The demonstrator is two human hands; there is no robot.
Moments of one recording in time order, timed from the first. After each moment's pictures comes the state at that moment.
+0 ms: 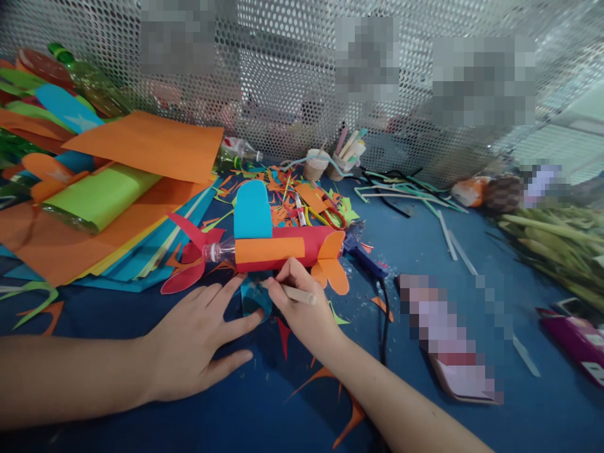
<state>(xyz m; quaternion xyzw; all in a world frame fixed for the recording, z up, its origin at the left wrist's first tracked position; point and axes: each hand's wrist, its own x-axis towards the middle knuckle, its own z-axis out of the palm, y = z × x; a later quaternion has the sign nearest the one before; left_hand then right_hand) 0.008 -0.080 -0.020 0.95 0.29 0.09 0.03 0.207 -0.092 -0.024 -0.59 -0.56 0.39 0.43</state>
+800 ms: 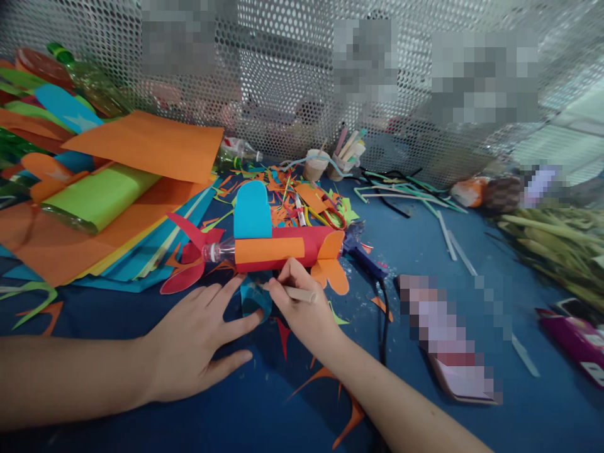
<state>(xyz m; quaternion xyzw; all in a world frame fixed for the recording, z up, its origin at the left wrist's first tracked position) 0.008 -0.079 -0.021 0.96 0.28 0.08 0.03 0.209 -0.092 -0.024 -0.58 -0.58 0.37 0.43</state>
